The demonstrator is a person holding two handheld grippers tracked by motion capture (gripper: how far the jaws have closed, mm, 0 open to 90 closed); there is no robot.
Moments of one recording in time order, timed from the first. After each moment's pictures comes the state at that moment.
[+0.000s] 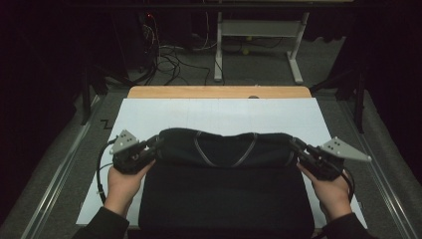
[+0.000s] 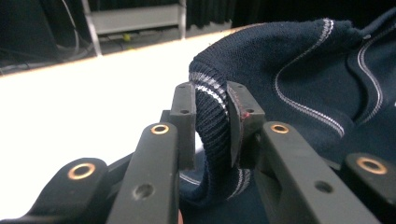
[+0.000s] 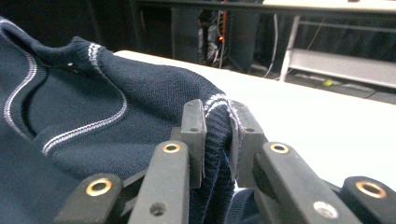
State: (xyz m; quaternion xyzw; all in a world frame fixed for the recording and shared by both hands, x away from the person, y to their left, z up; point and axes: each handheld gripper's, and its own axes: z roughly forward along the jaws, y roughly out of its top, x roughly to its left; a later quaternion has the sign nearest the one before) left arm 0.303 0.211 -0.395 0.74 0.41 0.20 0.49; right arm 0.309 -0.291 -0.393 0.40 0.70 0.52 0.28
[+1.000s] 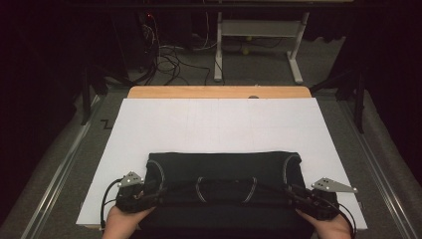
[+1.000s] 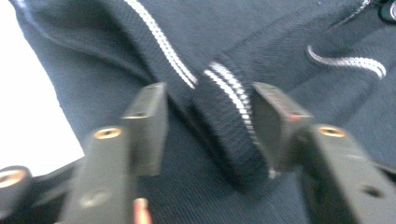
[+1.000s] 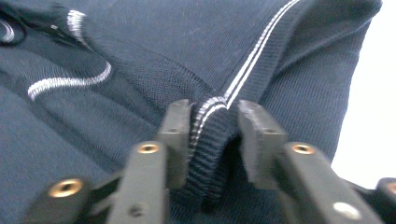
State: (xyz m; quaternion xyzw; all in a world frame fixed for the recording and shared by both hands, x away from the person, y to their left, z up) left arm 0.263 0.225 -0.476 0.77 0.48 0.07 0.41; right arm 0.257 -0.303 -0.468 0.47 0.76 0.42 0.15
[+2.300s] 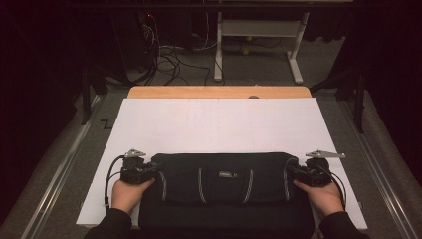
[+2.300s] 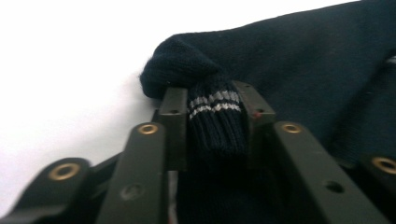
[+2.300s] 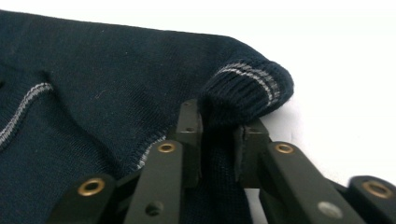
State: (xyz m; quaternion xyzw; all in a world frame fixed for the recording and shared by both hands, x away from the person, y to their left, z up) left arm 0.332 0.229 -0.478 0.76 0.53 0.09 0.37; right arm 0.337 -0.305 -0.465 0.53 0.76 0.36 0.14
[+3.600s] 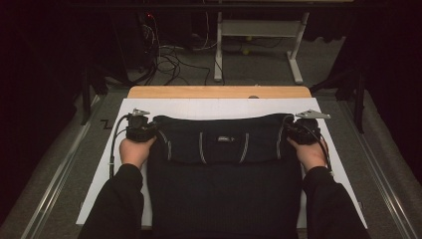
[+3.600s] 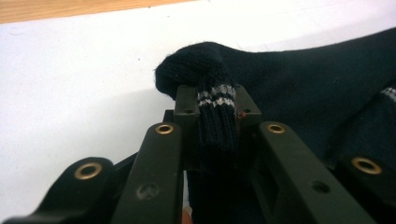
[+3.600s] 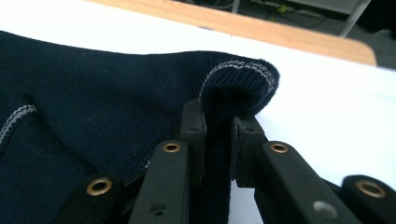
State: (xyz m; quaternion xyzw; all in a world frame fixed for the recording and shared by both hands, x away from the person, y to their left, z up) left arm 0.440 0.223 -0.433 0.73 0.54 0.19 0.36; right arm 0.440 -0.283 -0.423 0.50 0.74 0.35 0.29
